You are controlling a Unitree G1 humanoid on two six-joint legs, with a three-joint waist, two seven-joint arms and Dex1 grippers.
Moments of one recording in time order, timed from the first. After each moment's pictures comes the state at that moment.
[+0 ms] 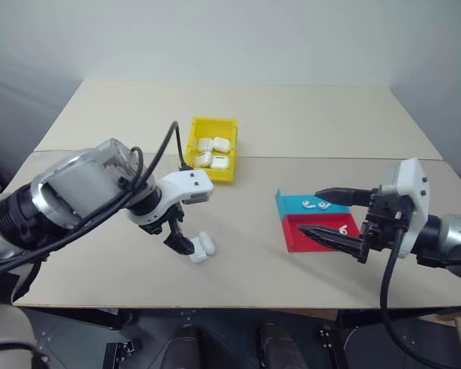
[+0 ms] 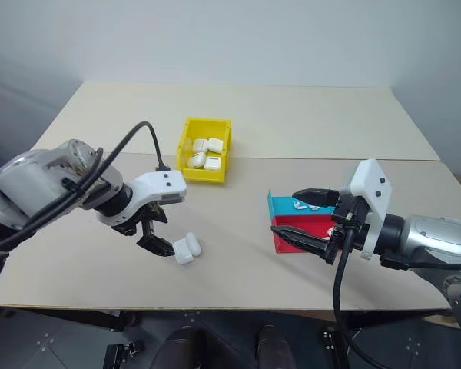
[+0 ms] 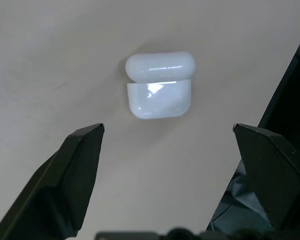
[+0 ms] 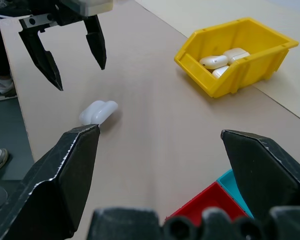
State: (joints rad) left arm -1.22 0.99 -0.76 -0.45 -0.52 1.59 -1.07; right arm -0.13 -0.97 -0.36 -0.68 1.00 0.81 0.70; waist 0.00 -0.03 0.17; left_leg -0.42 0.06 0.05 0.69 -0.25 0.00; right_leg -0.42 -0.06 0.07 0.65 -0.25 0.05
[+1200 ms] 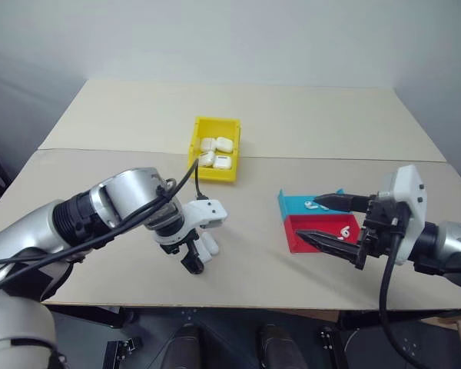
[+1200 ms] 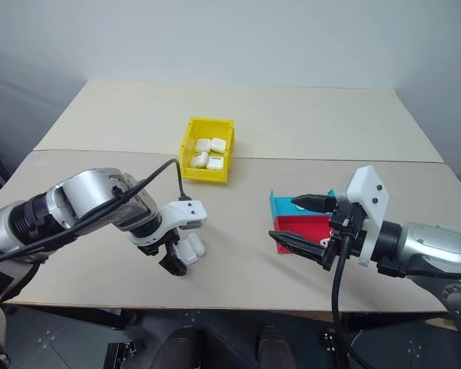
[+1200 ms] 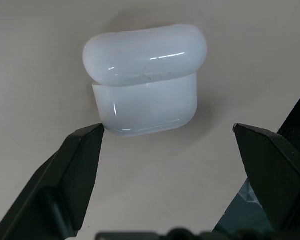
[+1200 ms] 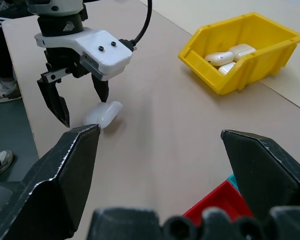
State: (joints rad) left arm -1.18 0.84 -0.88 -0.30 -0.76 1.61 -0.71; right arm -0.08 -0.97 -0.37 -0.72 1.04 0.81 0.64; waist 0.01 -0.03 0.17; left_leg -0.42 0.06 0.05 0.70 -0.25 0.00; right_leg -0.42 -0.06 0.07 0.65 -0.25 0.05
